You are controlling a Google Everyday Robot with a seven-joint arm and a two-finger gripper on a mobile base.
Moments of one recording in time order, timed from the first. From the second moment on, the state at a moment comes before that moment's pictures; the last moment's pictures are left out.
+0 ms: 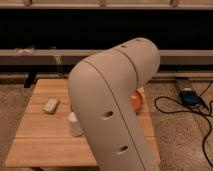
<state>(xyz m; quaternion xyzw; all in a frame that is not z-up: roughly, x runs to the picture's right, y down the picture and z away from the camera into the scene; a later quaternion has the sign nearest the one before) -0.130 0.074 0.872 -0.24 -0.17 -0.36 0.89</state>
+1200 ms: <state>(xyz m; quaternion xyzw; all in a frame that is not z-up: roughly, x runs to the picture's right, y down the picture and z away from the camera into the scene) -0.128 0.055 0.913 -0.28 -0.15 -0.36 0.88</state>
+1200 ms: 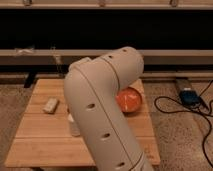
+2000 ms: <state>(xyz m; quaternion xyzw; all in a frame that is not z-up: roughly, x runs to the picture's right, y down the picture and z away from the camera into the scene) -0.119 0.070 0.945 -0.31 -0.12 -0.34 0.88</state>
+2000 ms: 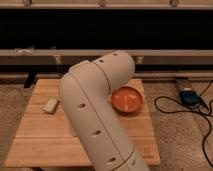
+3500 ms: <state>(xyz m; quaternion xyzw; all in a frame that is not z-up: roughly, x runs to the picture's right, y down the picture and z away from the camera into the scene) -0.020 0.062 0.952 -0.43 -0.02 -0.09 0.90</state>
